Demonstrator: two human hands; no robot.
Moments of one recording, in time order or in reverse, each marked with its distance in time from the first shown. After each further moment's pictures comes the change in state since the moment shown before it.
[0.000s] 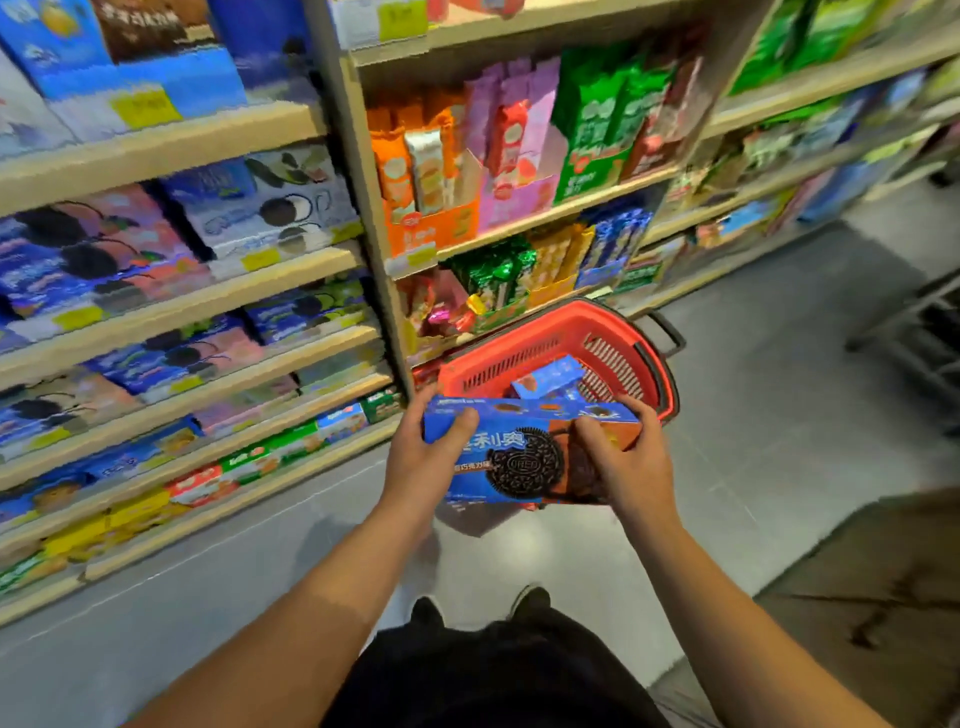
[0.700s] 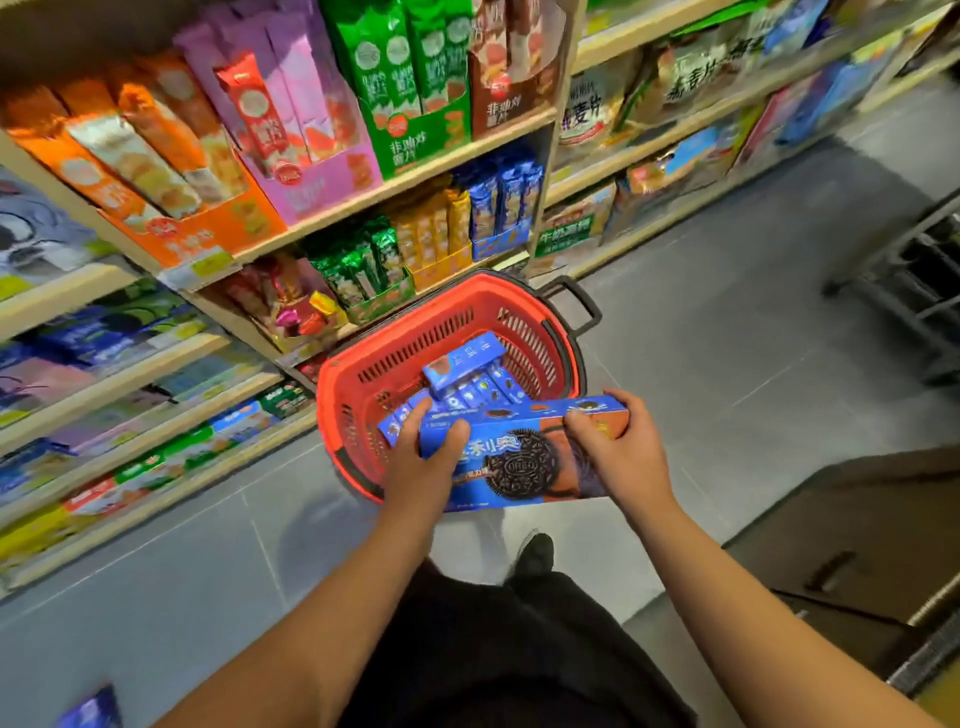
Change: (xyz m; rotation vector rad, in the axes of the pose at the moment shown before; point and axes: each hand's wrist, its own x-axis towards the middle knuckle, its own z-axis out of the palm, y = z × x) left_hand 0.024 -0.040 0.287 0.089 0.022 -0.149; right_hand 0.197 0.092 -0.201 -0.028 -0.062 0.165
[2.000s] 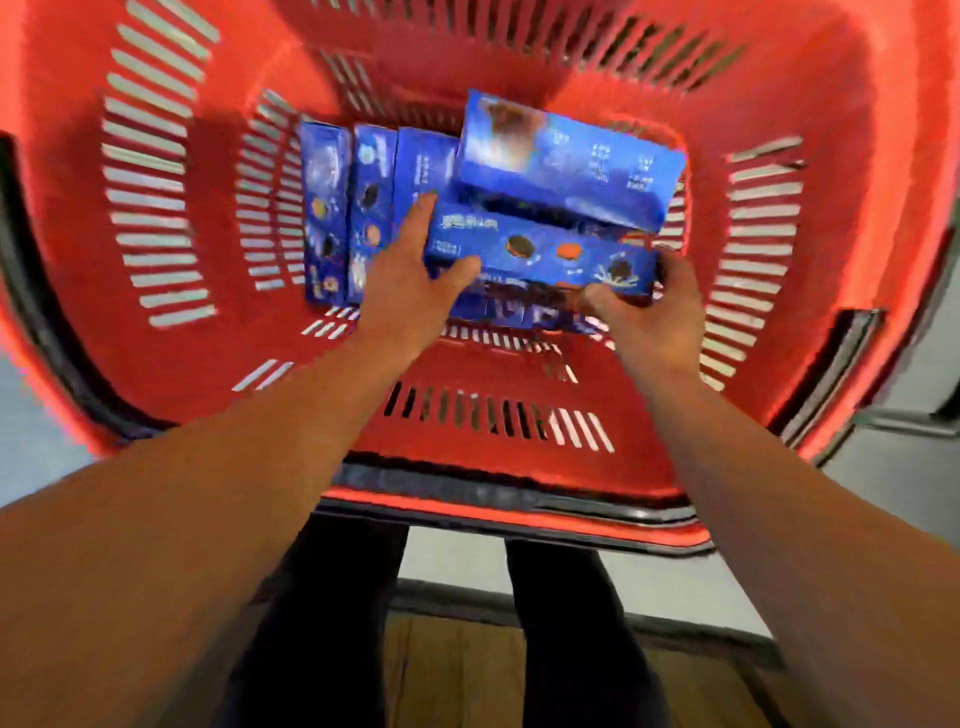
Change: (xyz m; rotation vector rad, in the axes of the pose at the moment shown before) left_hand 0.417 -0.329 0.094 0.294 0.374 -0.222; right_hand 0.450 0.262 0.277 -0.630 -0.519 -0.184
